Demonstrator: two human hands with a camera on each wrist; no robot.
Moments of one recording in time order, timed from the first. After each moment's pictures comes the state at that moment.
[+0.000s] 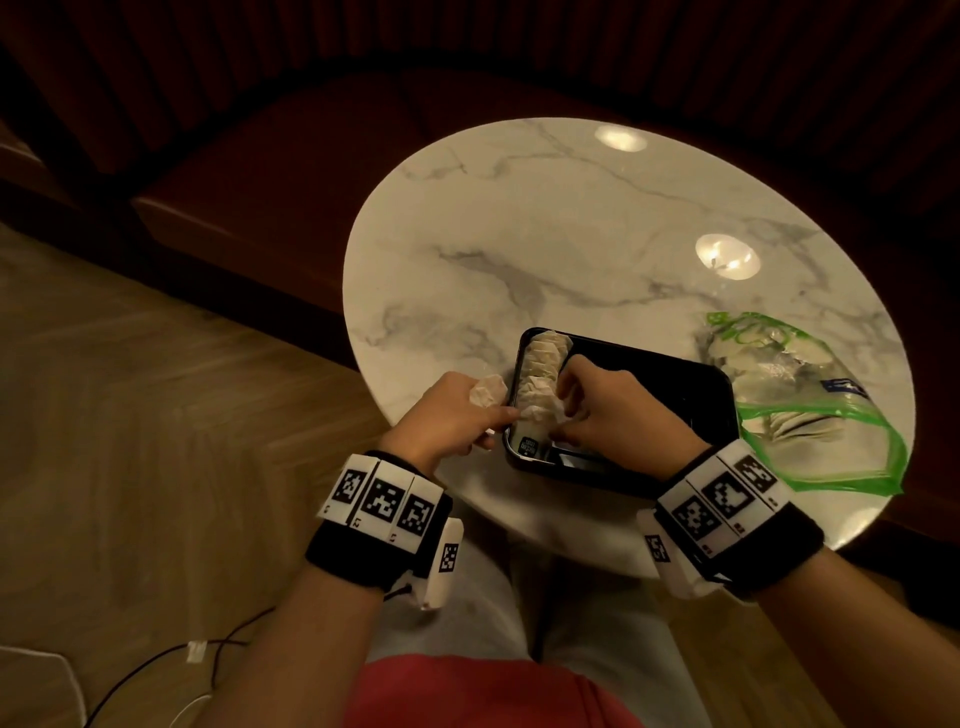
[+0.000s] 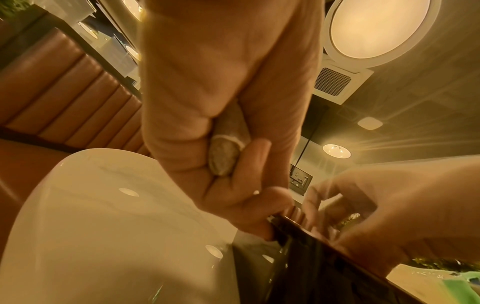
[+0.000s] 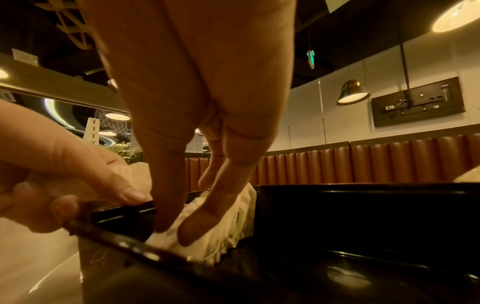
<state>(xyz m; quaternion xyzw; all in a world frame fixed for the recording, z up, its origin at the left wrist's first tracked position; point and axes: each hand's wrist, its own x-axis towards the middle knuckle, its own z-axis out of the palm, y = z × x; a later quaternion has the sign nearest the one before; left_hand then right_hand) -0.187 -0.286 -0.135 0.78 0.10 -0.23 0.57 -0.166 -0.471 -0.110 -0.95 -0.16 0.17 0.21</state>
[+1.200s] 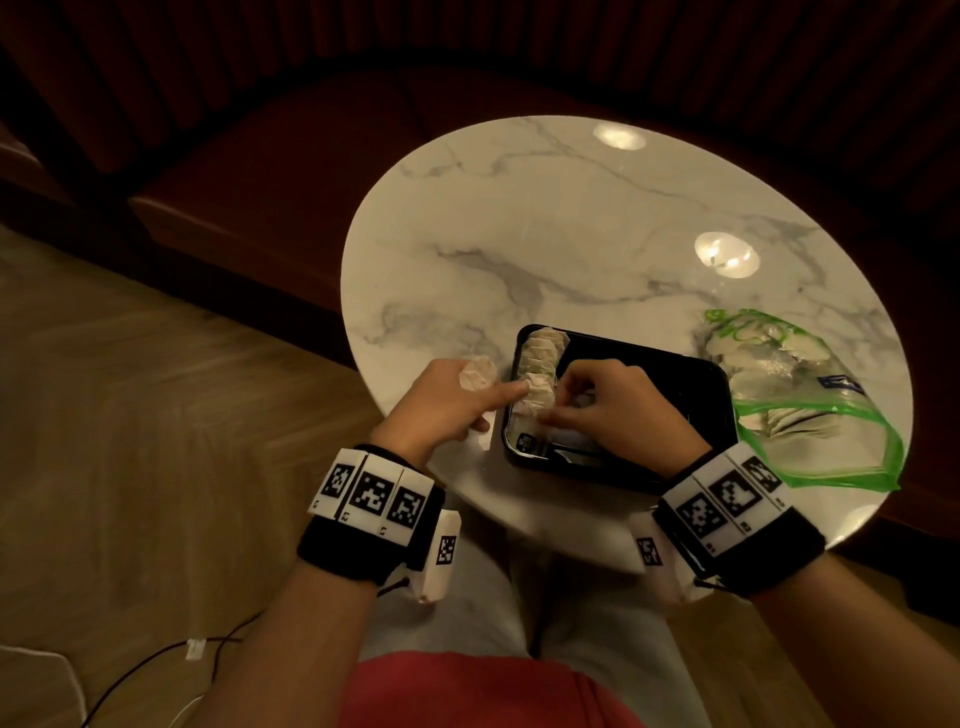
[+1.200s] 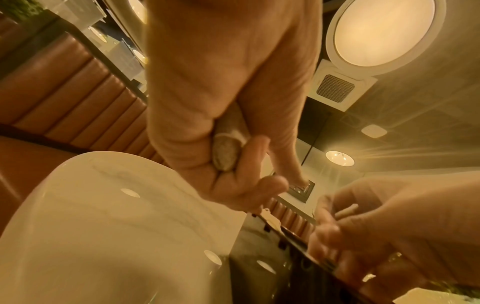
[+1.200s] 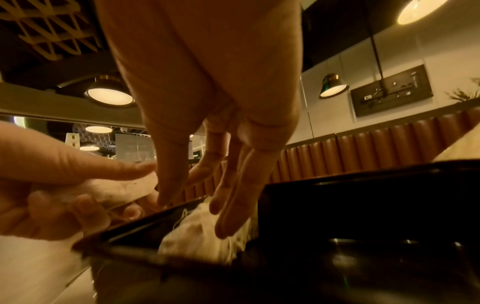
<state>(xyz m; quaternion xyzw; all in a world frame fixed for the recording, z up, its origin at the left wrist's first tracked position) -0.189 -0.284 -0.124 0.77 0.12 -0.17 0.61 -0.168 -0.472 -0.107 -0.94 -0.12 0.14 0.28</state>
